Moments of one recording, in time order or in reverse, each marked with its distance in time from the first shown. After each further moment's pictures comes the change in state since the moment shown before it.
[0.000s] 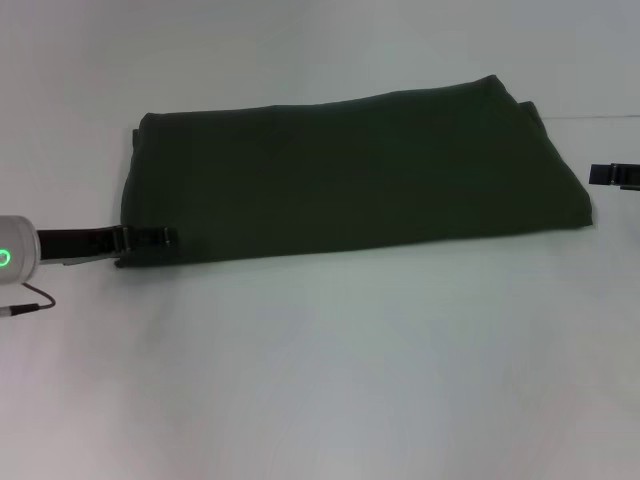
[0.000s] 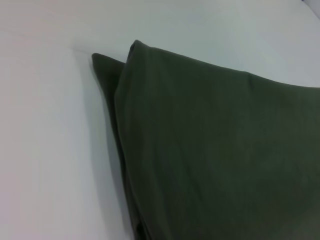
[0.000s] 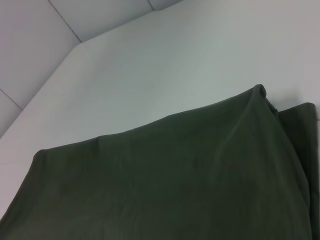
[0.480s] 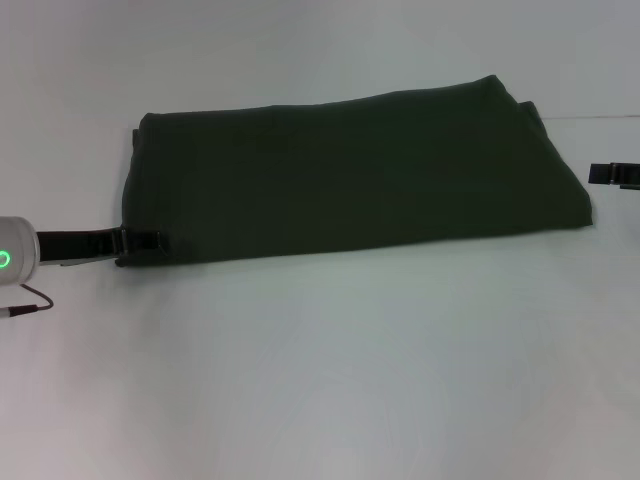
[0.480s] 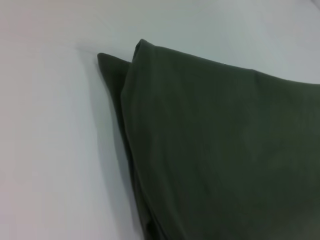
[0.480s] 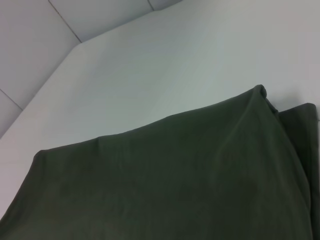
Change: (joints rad) left arm 0.002 0.000 0.019 -0.001 0.002 -0.021 -0.001; right arm 0.002 0.000 0.000 0.000 -0.001 0.001 0.003
